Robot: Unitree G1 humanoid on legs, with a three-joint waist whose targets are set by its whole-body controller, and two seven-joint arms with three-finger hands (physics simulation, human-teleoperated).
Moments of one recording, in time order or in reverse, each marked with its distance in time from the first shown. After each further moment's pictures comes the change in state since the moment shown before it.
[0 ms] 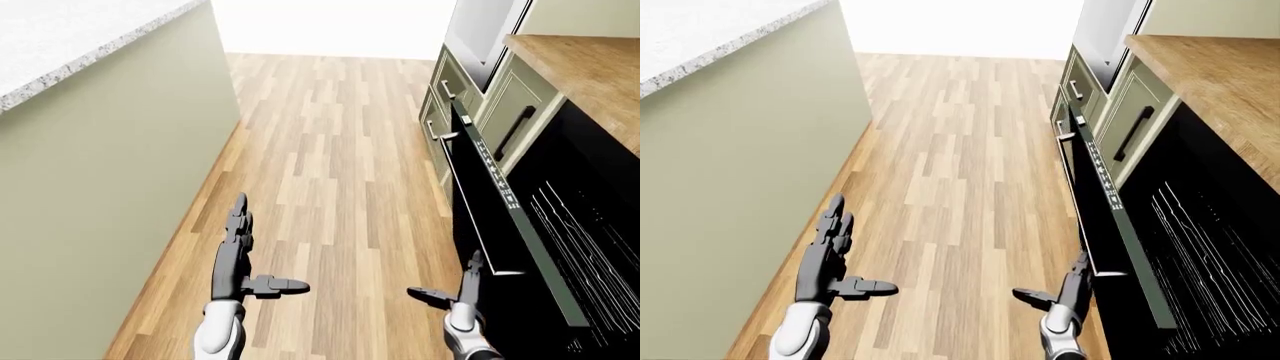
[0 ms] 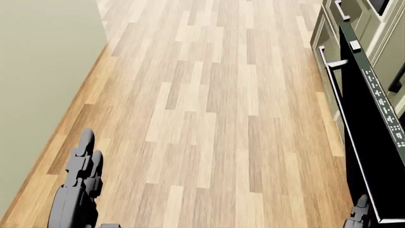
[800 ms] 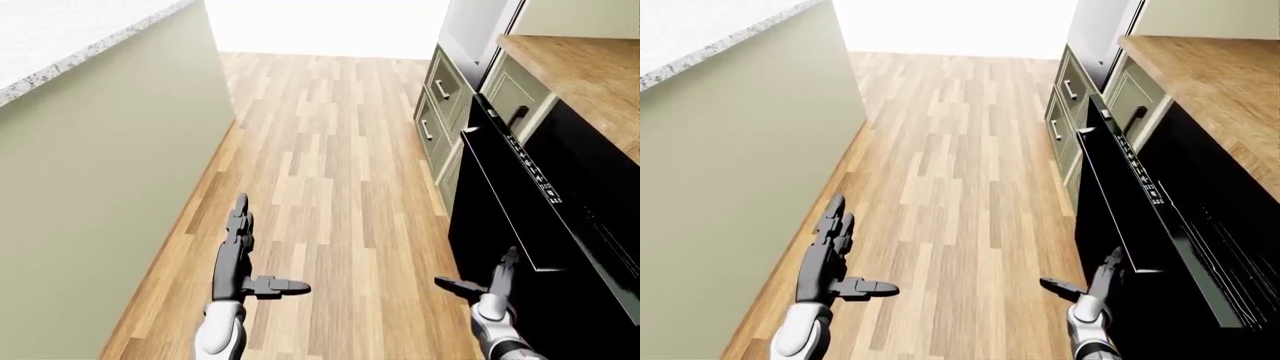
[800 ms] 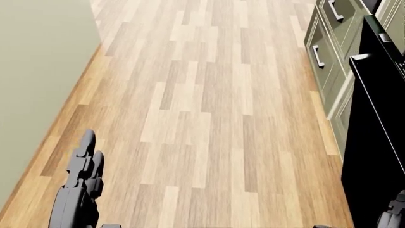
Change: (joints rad) left arm 0.004 -0.001 -0.006 -0.002 0.004 0.001 0.003; right arm -0.027 -0.124 -0.010 -0.017 0.088 0.065 0.021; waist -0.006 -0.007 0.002
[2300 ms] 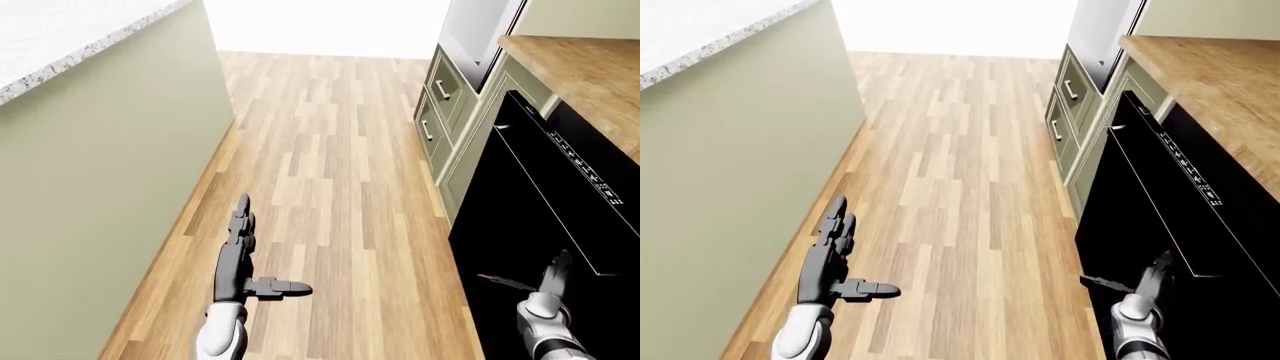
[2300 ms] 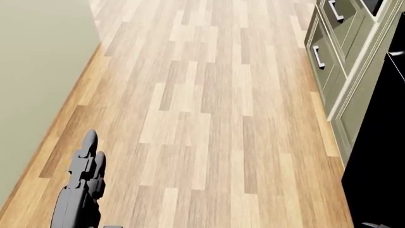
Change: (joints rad) left arm 0.009 -0.002 -0.011 -0.008 0.004 -0.004 0.000; right arm 0.006 -0.179 -0.038 -0.021 0.066 0.104 0.079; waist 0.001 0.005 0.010
